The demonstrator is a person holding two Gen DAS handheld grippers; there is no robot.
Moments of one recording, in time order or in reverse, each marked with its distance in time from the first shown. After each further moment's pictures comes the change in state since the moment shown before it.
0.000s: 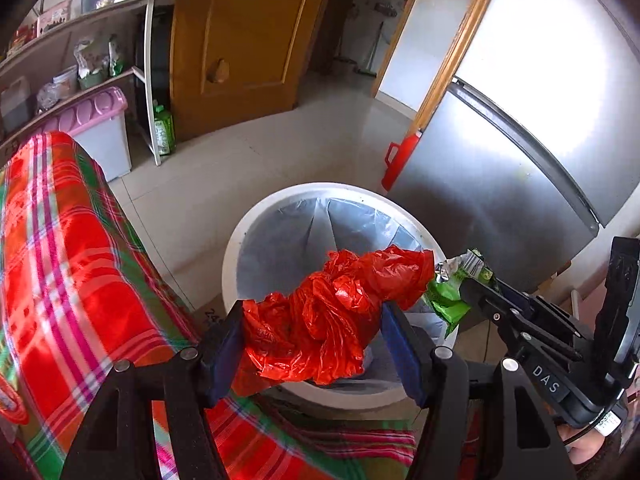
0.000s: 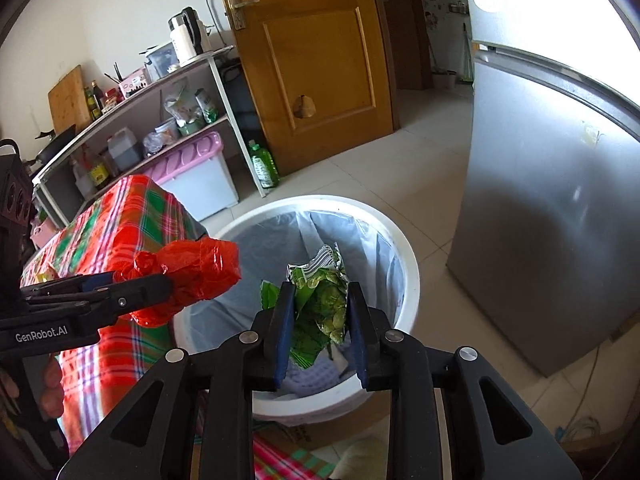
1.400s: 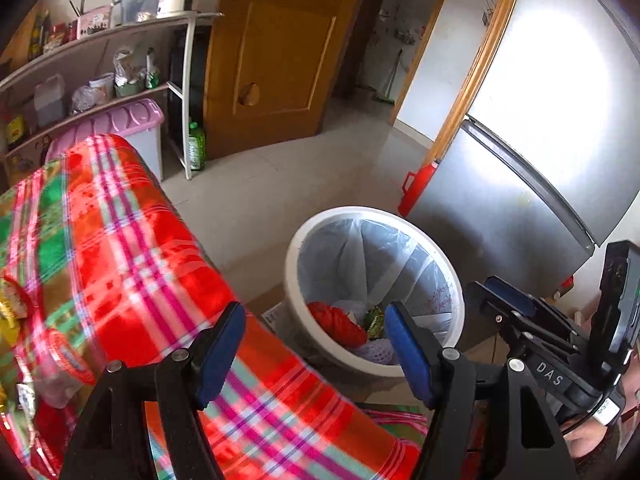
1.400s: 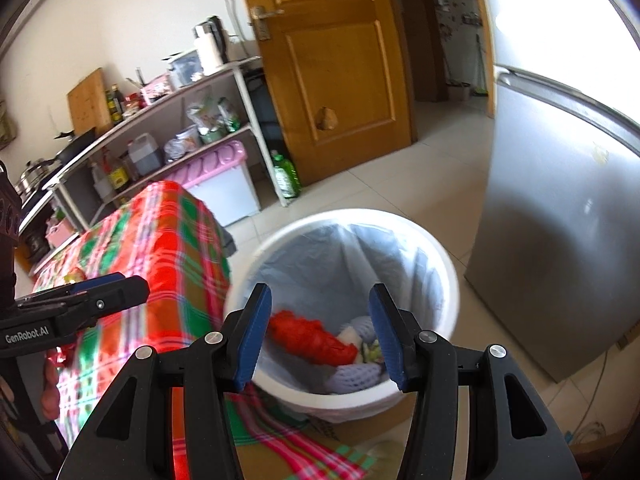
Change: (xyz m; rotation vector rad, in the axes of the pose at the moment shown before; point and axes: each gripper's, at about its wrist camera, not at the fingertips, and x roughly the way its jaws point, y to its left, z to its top) left arm -0.081 0.036 -0.026 -0.044 -0.116 0.059; right arm -0.033 0.056 0.001 -0.042 -0.057 0.078
